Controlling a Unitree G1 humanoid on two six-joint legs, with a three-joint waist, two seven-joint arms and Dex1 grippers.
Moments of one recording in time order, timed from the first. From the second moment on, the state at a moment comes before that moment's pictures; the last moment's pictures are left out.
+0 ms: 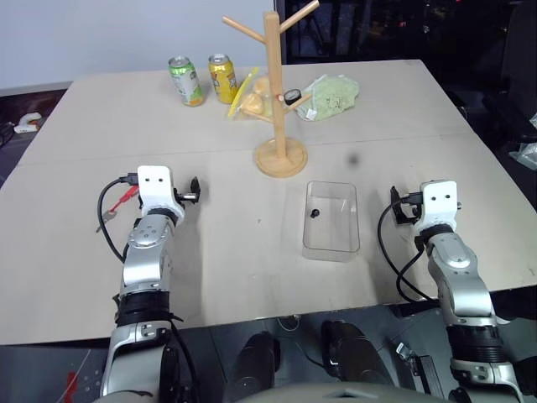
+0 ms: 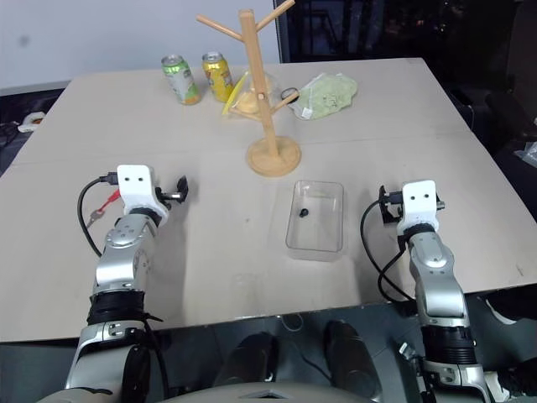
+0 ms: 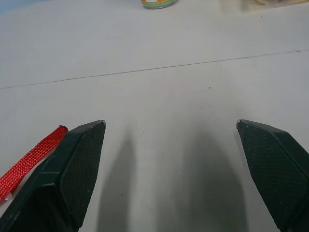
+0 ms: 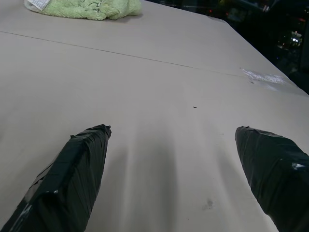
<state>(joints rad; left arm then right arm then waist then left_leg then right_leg) -0.39 0.39 0.26 0.27 -0.10 0.23 -0.11 -0.17 -0.25 -0.10 -0.11 0.00 0.27 0.08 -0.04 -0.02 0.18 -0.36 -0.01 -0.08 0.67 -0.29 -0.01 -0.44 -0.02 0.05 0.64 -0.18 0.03</state>
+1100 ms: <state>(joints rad) -0.67 0.77 0.03 0.05 -0.46 0.52 -1.14 -0.38 -0.79 -0.07 -0.37 0.45 0.74 0.80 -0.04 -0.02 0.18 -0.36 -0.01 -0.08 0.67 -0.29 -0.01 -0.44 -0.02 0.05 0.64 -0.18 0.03</state>
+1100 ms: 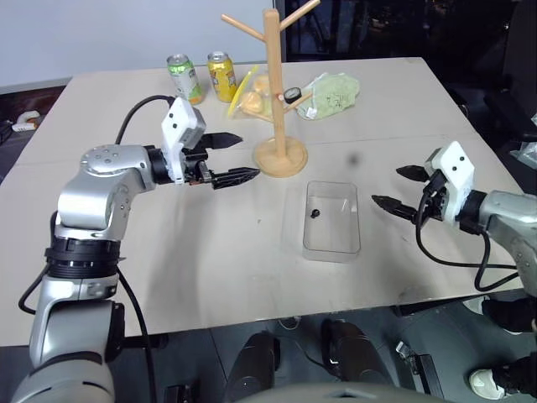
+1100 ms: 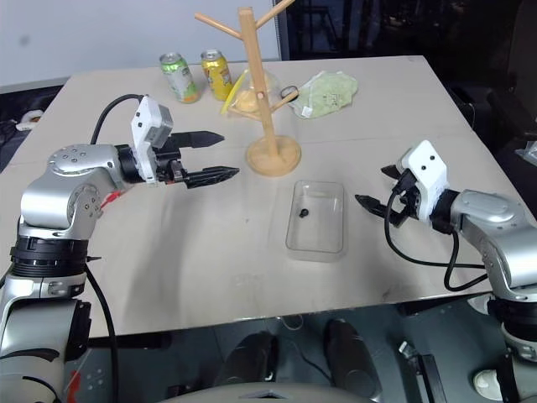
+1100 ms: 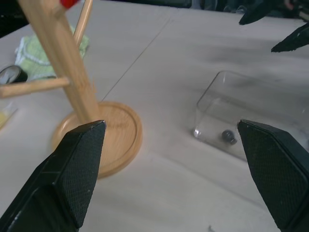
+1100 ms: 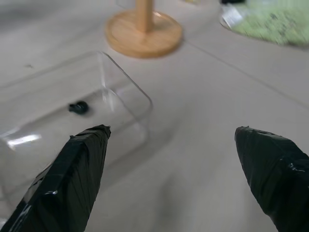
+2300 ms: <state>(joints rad) -0.66 0.77 0.01 -0.12 -0.56 0.63 -1.18 -1.00 -0.62 0.41 0.38 0.19 0.71 1.25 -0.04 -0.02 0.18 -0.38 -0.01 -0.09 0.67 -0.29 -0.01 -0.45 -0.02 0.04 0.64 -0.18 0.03</state>
